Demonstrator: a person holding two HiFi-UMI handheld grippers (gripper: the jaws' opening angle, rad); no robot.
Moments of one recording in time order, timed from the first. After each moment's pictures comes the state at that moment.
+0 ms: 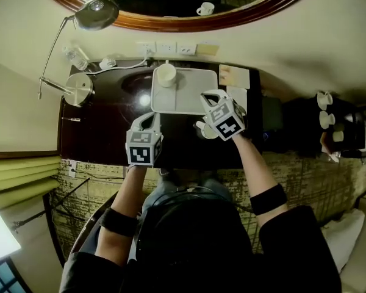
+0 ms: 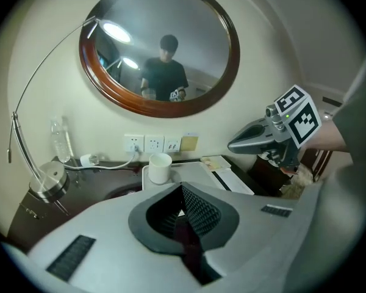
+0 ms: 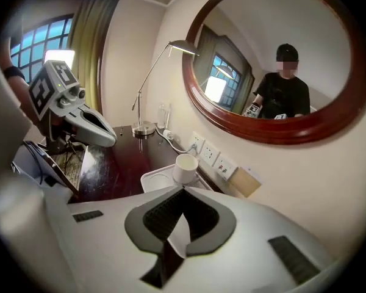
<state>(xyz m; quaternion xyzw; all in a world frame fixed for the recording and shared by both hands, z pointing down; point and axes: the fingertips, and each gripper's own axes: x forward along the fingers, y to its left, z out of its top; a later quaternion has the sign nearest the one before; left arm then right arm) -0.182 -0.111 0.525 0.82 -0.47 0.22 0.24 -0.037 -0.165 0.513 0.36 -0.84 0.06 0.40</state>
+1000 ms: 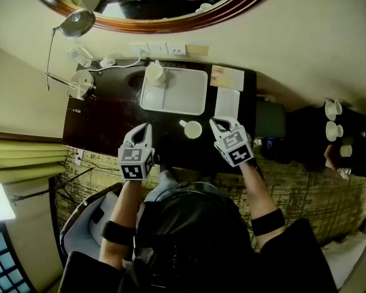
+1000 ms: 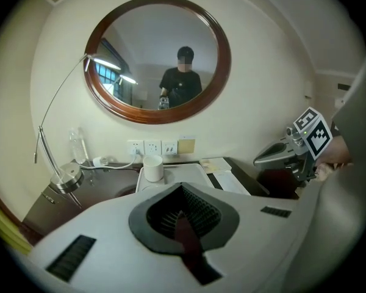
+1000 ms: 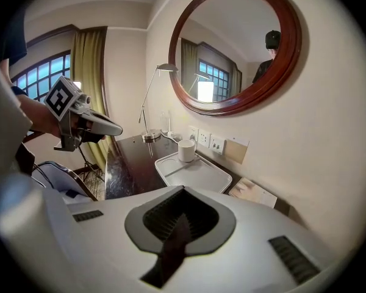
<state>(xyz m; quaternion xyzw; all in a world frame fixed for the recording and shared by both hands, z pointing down) -0.110 -0.048 0.496 0.78 -0.55 0.23 0.22 0.094 -0.076 0.531 0.35 -0.87 0.14 0.32</state>
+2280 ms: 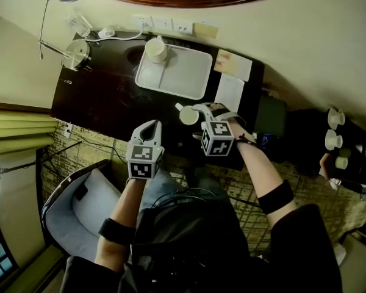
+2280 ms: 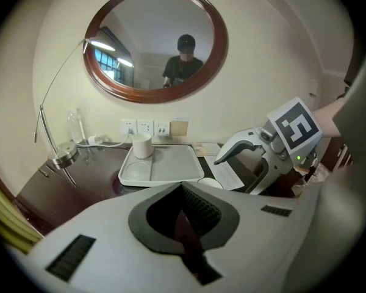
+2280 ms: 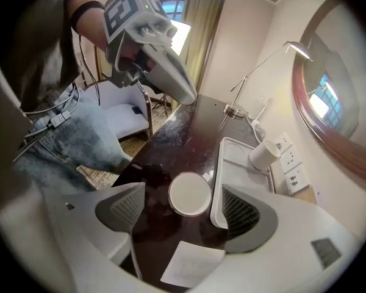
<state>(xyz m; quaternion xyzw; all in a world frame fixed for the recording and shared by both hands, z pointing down) -0.057 -0.006 0.554 0.76 -0.54 0.25 0.26 0.039 -0.018 0.622 -0.04 -0.85 -0.13 0.51</state>
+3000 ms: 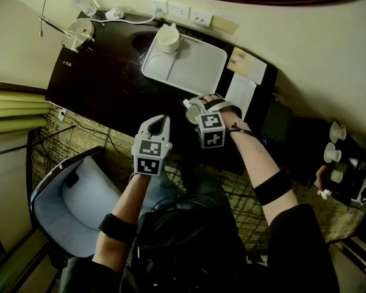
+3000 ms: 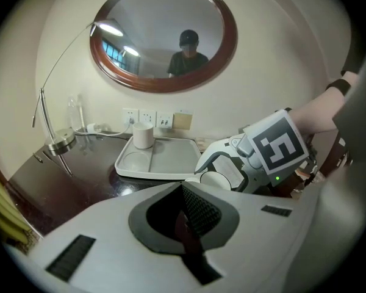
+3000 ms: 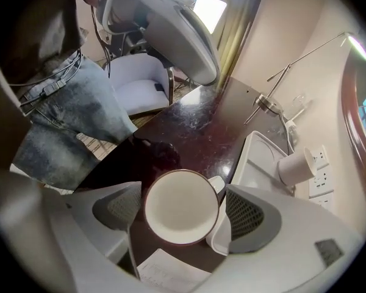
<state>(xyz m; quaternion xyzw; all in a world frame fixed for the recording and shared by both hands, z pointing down) -0.060 -0.014 0.593 0.75 -0.54 0.23 0.29 0.014 -0.028 0.692 -0.15 -0.78 -0.19 0.58</state>
